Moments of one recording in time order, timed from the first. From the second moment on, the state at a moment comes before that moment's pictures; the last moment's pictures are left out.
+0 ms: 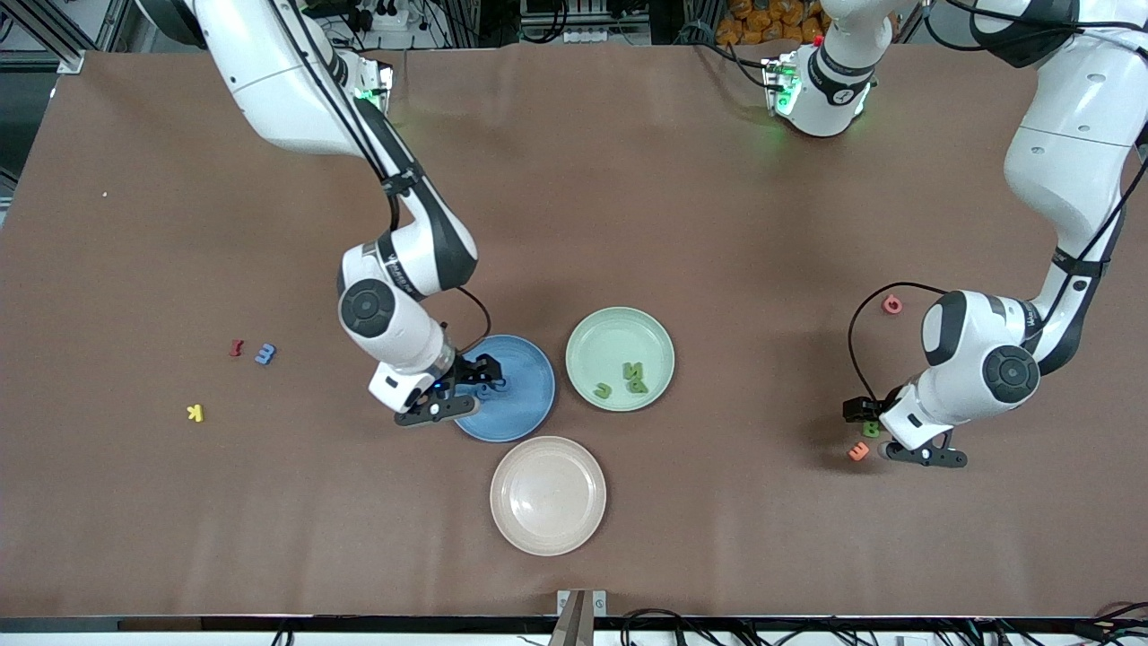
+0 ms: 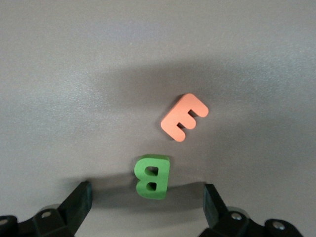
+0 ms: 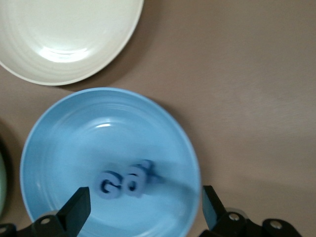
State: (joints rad) left arm 0.36 0.81 -0.41 -1.64 0.39 2.38 -0.08; right arm 0.49 0.66 -0.05 -1.63 0.19 2.41 0.13
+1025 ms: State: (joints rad) left arm 0.31 0.81 -0.38 -1.63 0.39 2.39 -0.08; right arm 0.20 0.50 -0.13 -1.62 0.19 2.09 -0.34
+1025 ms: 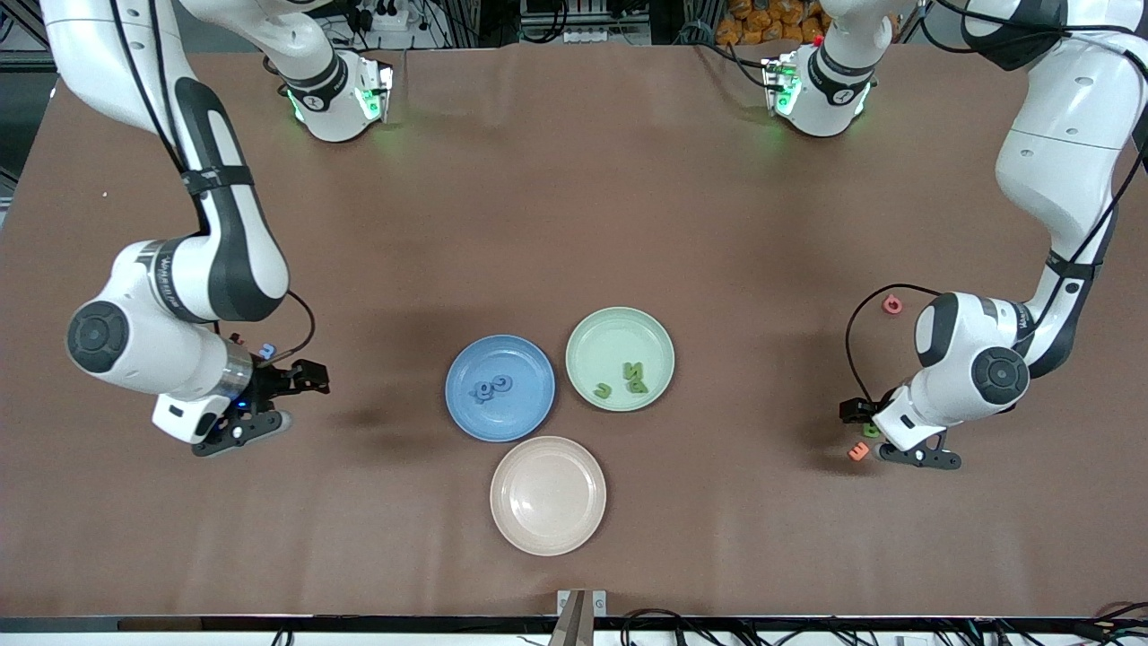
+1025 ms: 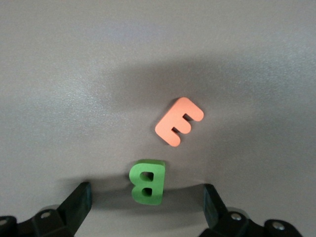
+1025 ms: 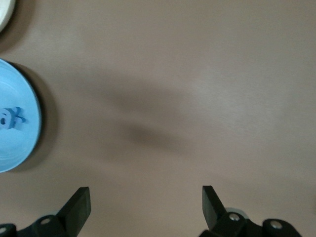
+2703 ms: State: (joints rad) left arm 0.31 0.81 -0.37 -1.63 0.39 2.39 -0.08; right arm 0.00 0.28 -0.17 -2.00 0.13 2.25 -0.36
